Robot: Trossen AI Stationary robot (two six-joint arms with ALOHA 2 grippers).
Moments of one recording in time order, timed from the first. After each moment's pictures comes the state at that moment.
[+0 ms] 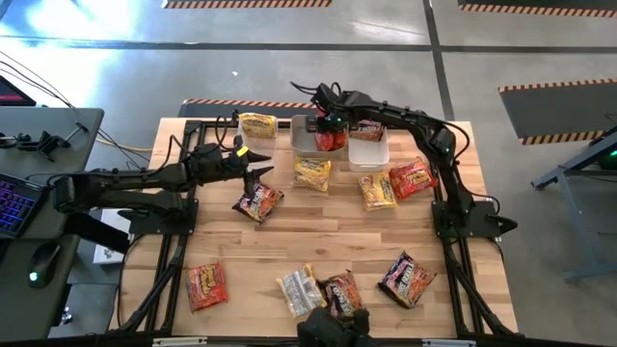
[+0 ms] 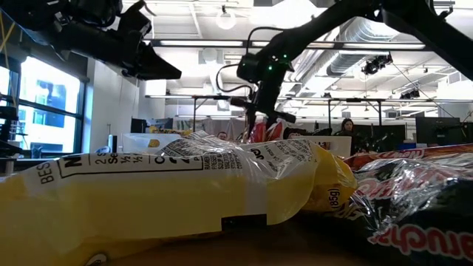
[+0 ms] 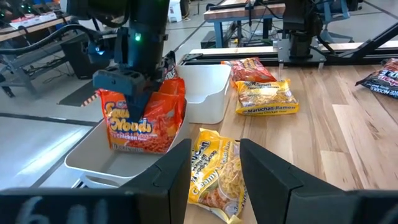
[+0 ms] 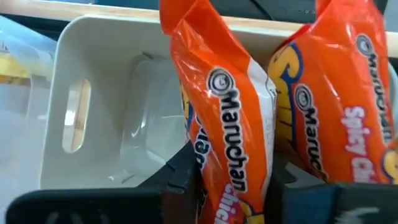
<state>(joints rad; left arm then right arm) 0.35 0.93 0.39 0.32 0.02 0.17 -0.59 2.17 1.86 -0.80 0.06 0.80</state>
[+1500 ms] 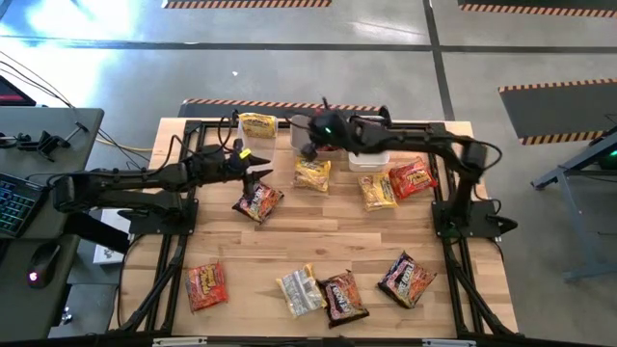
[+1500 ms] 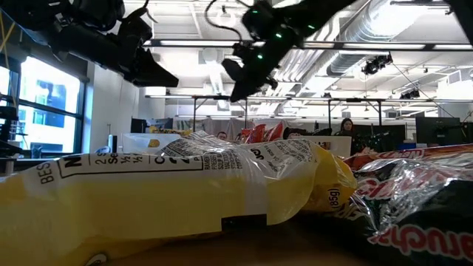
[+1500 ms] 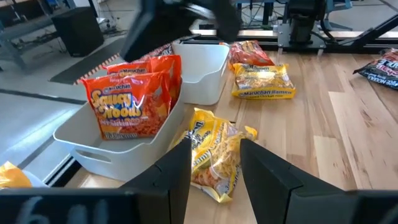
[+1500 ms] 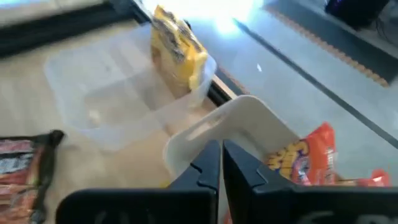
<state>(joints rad) 0.34 0.93 0.39 0.24 0.02 0.11 -0.36 1.84 1.40 -0.15 0.28 0.09</state>
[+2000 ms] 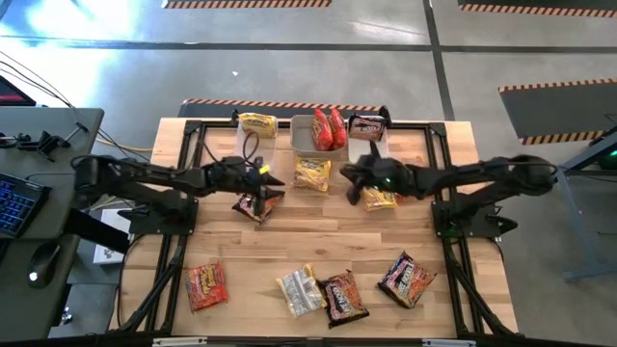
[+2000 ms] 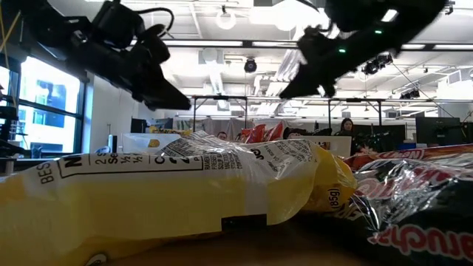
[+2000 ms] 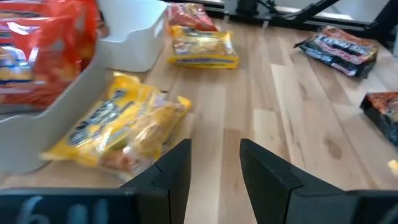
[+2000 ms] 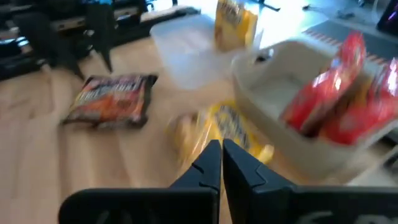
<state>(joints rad) 0.24 1.24 0.39 0.44 0.14 -0.02 -0.14 1.29 0.60 0.27 0.28 0.22</state>
